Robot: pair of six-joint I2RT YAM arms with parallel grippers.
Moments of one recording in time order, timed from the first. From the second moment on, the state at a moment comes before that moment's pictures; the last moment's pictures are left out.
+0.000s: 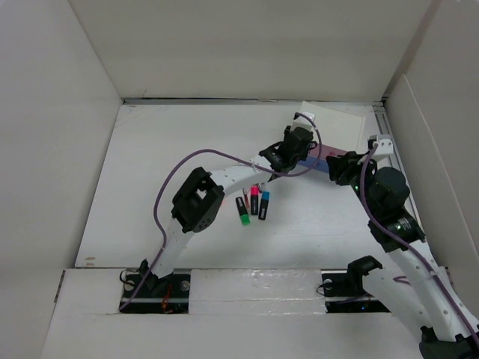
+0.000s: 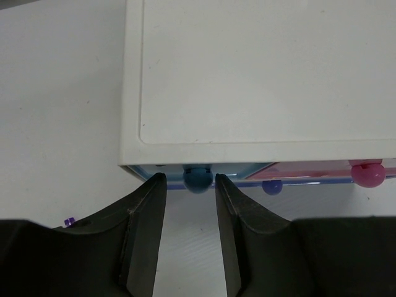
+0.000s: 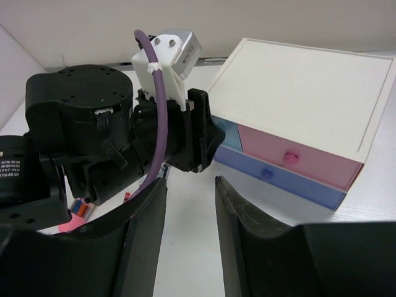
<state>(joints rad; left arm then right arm) -0.93 2.23 1.86 -0.08 -0.44 -0.30 0.35 0.65 0.76 -0.16 0.10 0.27</state>
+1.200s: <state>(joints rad) -0.94 2.27 1.87 -0.06 -0.49 -0.23 0.35 0.65 0.74 -0.15 0.06 0.25</state>
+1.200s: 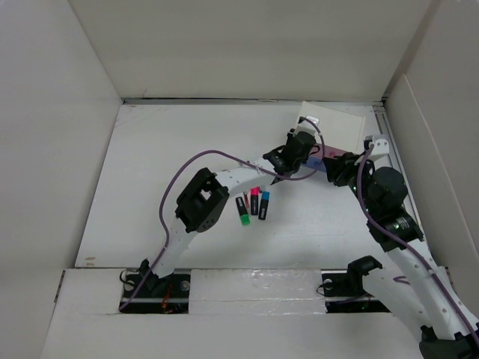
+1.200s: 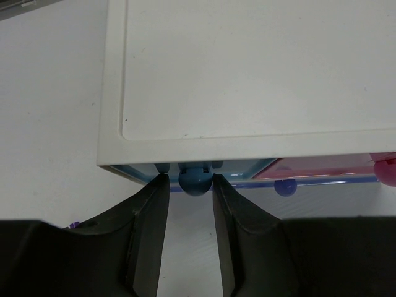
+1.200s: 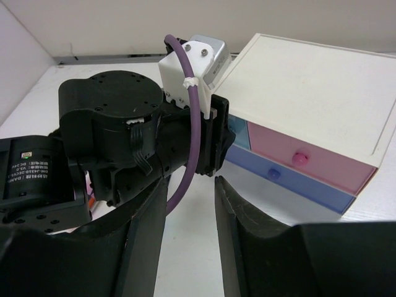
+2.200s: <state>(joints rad) -0.95 2.27 1.87 -0.03 -0.50 -0.19 0.35 0.61 0.75 -0.15 0.04 0.25</state>
